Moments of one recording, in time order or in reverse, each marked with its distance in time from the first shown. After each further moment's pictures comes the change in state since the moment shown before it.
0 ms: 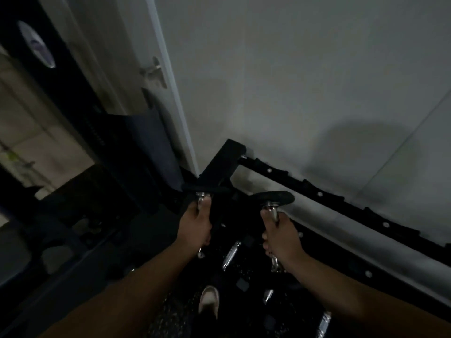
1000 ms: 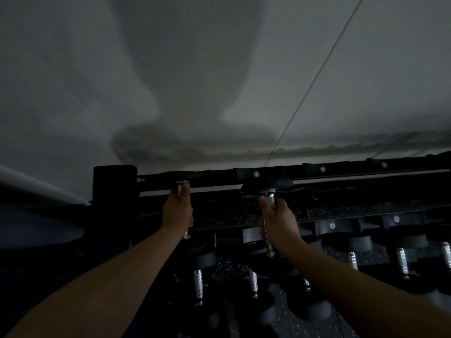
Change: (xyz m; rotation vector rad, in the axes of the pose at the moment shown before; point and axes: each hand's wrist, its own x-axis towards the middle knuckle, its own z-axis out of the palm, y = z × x) left_hand 0.254 -0.033 0.234 0.214 -0.566 -0.054; right_hand 0.149 0.041 -0.066 -0.052 0.642 0.282
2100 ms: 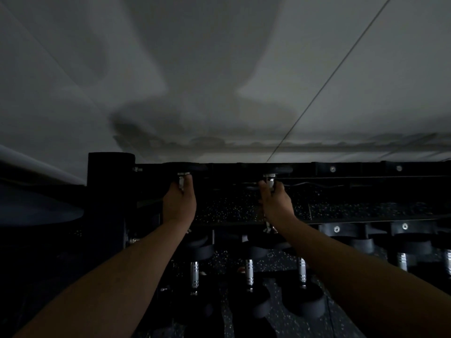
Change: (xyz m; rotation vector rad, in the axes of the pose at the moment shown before) left_hand 0.007 0.000 0.013 0.218 0.125 -0.016; right_hand 0.071 0.007 0.018 -0.162 0.002 0.074
